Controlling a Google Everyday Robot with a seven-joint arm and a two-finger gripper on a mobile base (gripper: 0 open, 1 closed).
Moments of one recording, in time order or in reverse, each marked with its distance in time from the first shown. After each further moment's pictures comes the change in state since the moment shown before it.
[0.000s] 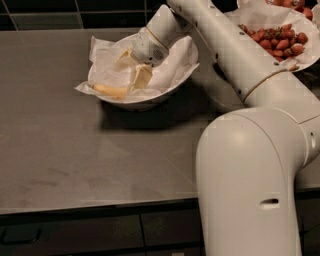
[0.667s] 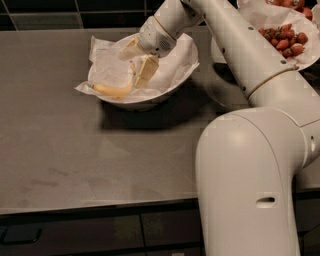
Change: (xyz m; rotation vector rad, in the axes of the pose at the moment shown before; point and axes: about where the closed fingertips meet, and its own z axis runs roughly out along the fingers) arm 0.003 -0.011 -0.029 0.065 0.019 0.002
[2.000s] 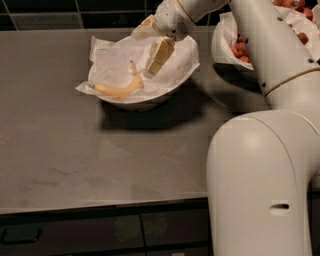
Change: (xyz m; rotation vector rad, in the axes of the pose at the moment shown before) arm -0.006 0.000 -0.061 0.106 -0.015 0.017
